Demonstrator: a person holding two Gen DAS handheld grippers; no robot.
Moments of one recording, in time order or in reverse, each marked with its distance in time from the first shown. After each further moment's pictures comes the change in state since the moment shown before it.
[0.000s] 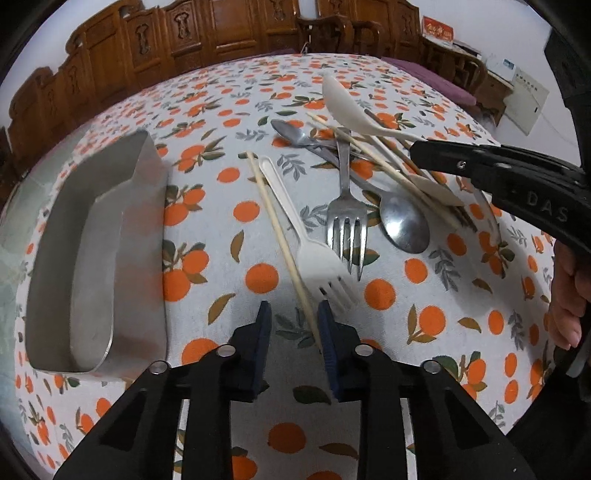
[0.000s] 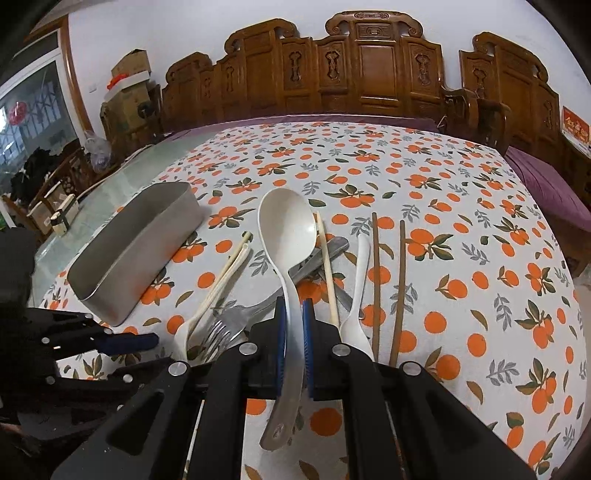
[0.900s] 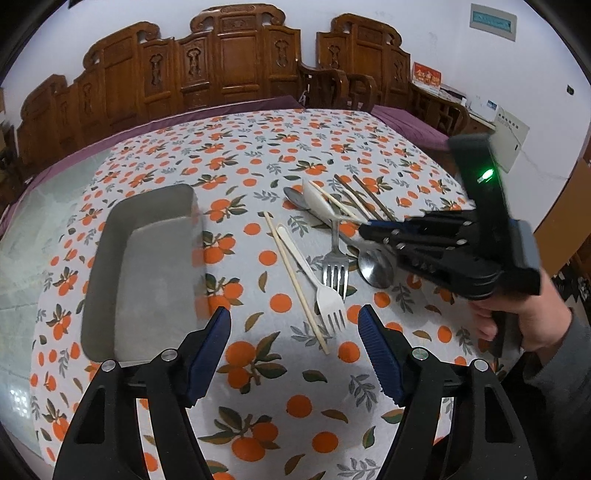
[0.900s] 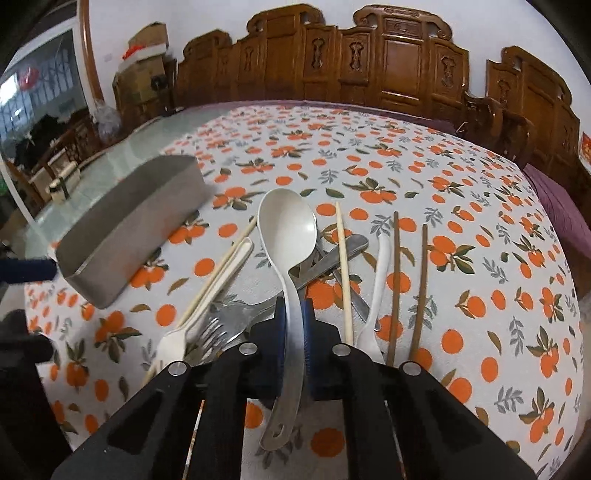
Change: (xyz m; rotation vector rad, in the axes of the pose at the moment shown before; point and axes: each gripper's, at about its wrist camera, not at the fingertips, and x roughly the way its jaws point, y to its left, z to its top) left arm -0.081 0.016 -0.004 -0.022 -0.168 -0.054; right arm 0.022 0.010 0.006 -0.095 0.048 0.003
